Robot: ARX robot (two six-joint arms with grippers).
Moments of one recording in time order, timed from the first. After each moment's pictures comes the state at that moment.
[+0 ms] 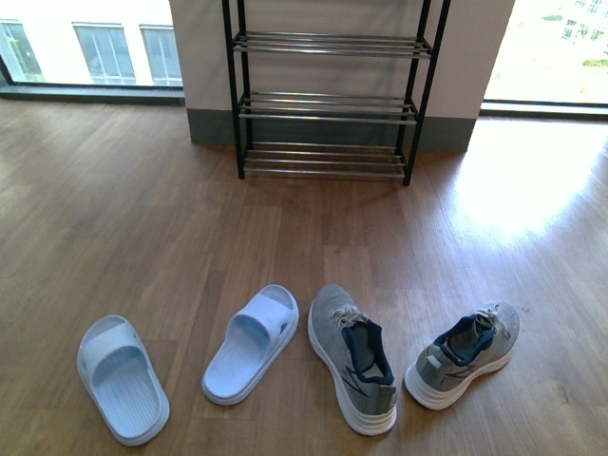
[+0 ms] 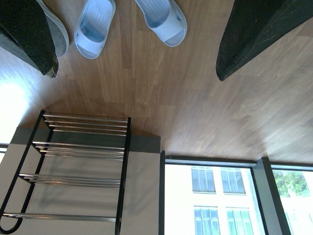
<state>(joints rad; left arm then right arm) 0.00 0.02 0.01 0.00 0.00 0.00 0.00 0.00 0.02 0.00 0.00 0.00</state>
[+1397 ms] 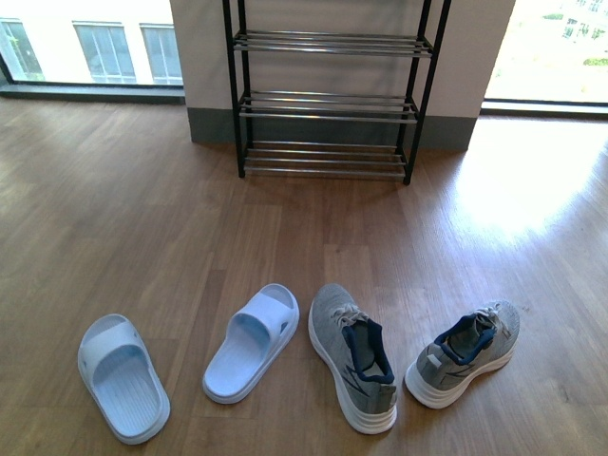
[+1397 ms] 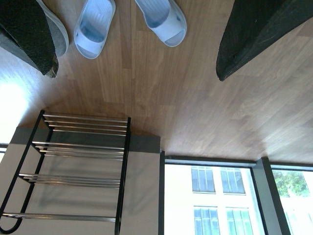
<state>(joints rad) 0.00 0.02 0.01 0.00 0.00 0.00 0.00 0.00 0.02 0.00 0.00 0.00</state>
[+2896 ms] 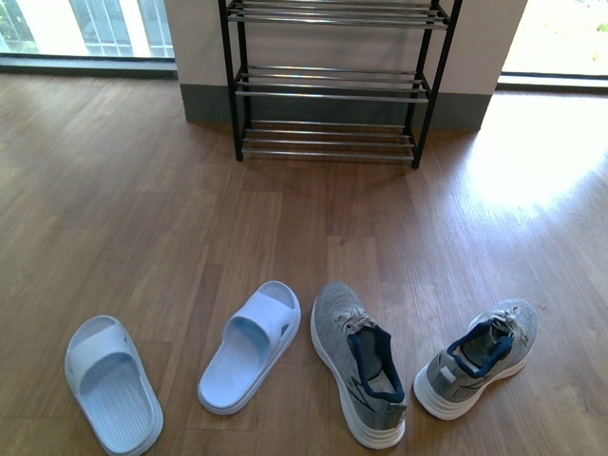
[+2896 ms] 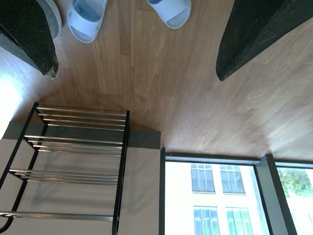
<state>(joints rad) 0.00 0.02 0.01 0.00 0.00 0.00 0.03 0.03 0.02 0.12 0.18 0.10</state>
